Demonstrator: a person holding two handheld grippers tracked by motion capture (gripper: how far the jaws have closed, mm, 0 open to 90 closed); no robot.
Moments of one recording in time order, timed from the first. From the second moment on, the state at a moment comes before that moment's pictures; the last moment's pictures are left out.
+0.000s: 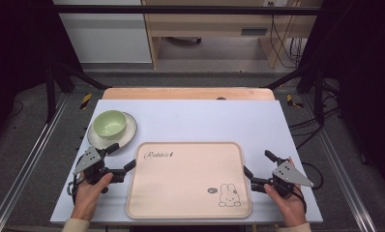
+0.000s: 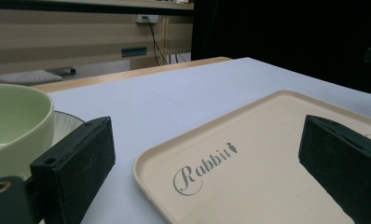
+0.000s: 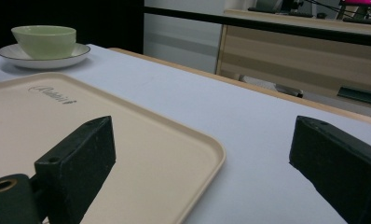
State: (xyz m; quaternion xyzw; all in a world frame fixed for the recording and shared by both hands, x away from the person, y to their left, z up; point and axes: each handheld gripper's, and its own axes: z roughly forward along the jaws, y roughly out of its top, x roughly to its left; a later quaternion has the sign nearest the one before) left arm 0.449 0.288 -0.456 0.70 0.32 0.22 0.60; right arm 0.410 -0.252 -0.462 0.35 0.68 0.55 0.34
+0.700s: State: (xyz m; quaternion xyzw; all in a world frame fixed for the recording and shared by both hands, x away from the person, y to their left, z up) left arm 0.483 0.319 -0.436 0.74 0.38 0.26 0.49; right arm 0.407 -0.252 -0.460 0.35 0.68 0.54 0.35
